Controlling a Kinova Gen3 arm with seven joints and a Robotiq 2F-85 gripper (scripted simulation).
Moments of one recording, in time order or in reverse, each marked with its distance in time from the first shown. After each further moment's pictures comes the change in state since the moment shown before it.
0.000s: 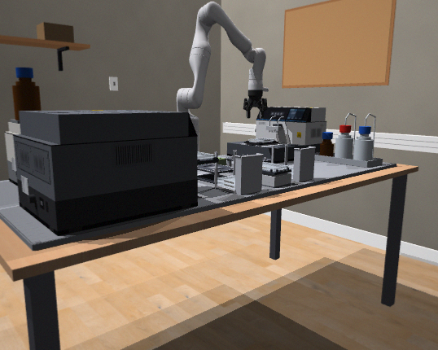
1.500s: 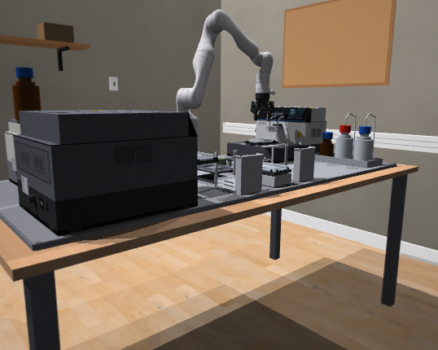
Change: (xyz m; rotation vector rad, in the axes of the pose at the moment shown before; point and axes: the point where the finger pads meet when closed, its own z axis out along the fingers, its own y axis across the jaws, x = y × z) arm 0.056 0.000 0.014 0.000 0.000 0.000
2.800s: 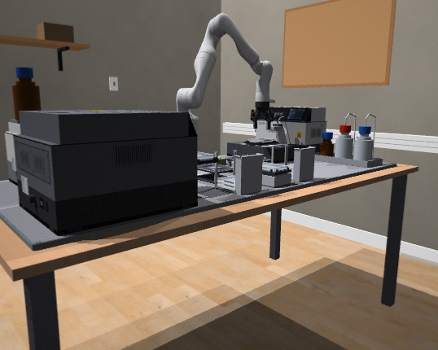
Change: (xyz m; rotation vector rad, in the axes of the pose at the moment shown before) arm 0.000 0.000 0.044 0.000 0.000 0.000
